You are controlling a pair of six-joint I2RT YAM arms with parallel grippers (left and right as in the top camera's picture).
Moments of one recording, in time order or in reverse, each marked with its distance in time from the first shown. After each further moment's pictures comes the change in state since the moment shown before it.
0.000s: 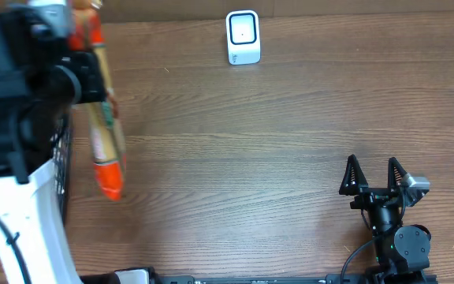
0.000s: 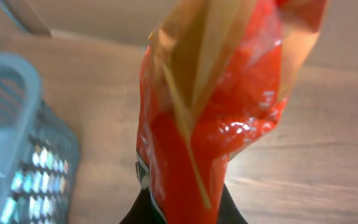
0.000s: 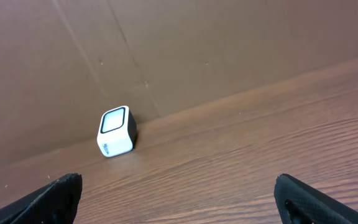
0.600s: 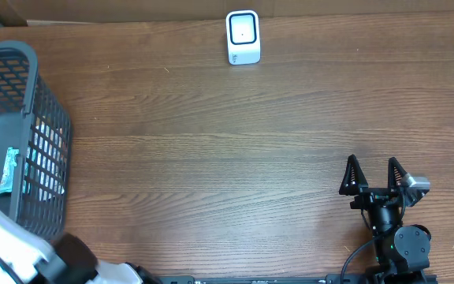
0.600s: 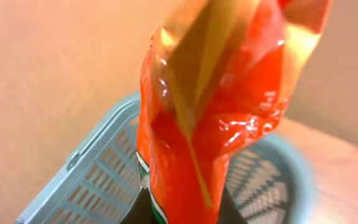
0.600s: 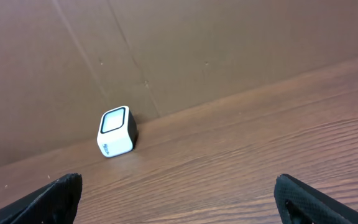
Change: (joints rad) left arm 0.732 0.182 0.035 0.392 0.141 0.243; right arm 0.000 0.000 0.000 0.000 0.000 0.000
